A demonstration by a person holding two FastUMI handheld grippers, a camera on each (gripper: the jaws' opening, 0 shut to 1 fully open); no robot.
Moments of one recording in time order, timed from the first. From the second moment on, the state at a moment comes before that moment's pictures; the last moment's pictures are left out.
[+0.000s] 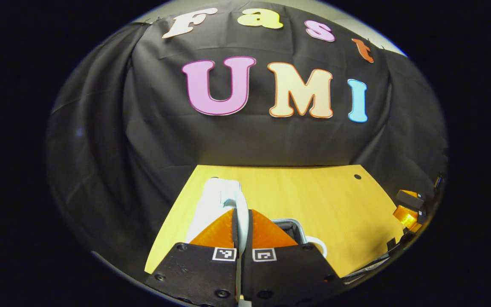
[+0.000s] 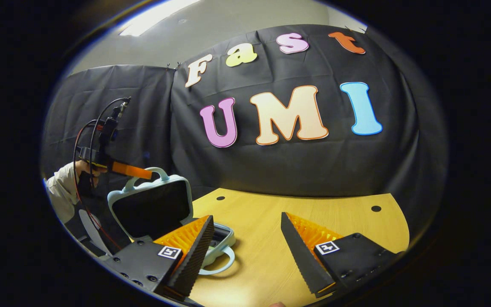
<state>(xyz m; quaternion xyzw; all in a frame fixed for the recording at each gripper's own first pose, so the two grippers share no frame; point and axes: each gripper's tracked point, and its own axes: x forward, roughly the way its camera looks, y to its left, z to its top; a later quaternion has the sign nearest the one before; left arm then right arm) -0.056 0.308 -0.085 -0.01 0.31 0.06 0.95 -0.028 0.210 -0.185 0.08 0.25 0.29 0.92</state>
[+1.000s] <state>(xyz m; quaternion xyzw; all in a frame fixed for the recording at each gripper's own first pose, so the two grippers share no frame) -0.054 0.159 -0.160 -0.06 0.33 -0.02 0.94 -0.003 0.147 -0.188 0.10 0.26 0.25 0.93</state>
